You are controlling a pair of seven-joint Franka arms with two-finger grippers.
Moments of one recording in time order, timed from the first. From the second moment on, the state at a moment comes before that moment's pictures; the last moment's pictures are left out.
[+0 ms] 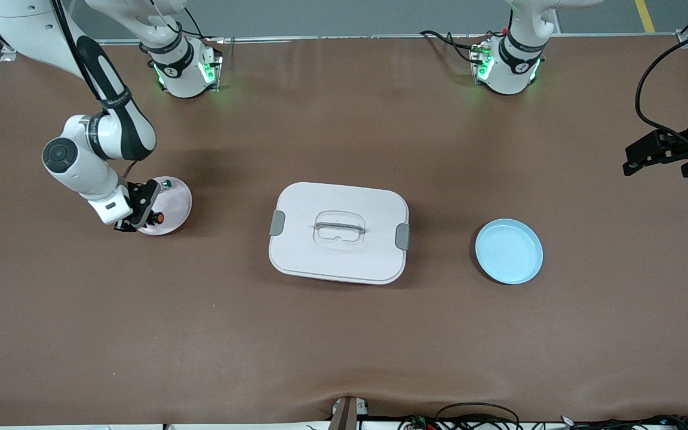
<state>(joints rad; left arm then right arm) -0.05 0.10 0.00 -1.39 0.01 1.50 0.02 -0.06 0.26 -0.02 -2.42 -0.06 2.71 -1.34</state>
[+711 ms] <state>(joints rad) -0.08 0.07 0.00 -1.44 0.06 1.50 0.02 -0.06 0.29 -0.01 -2.44 -0.06 2.70 -1.34</state>
